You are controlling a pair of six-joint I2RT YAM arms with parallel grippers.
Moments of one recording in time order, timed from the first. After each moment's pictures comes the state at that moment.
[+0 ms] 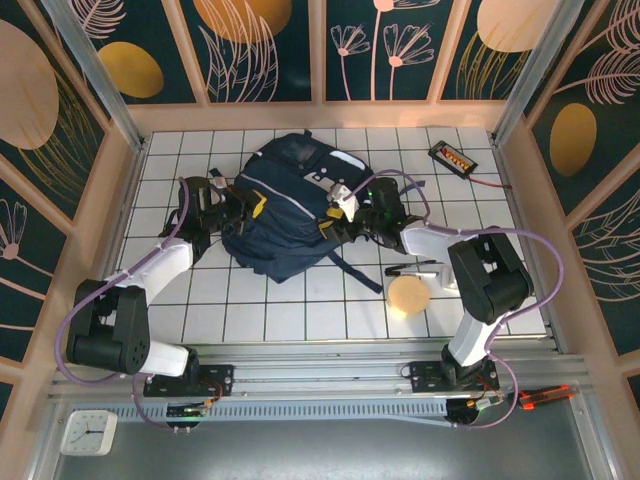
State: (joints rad) left arm -0.19 1.42 0.79 0.19 0.60 -1.36; right arm 0.50 1.74 0.94 0.23 -0.62 -0.31
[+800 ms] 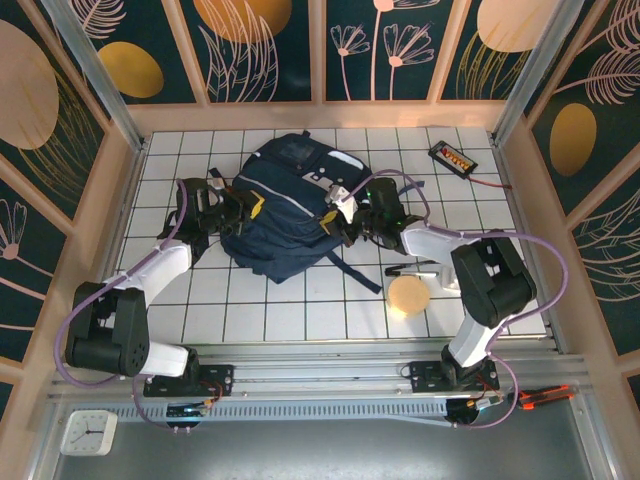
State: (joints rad) left arm -0.18 1.41 0.77 0.19 0.59 -1.36; right arm 0.51 1.70 0.94 0.17 -0.63 -0.32
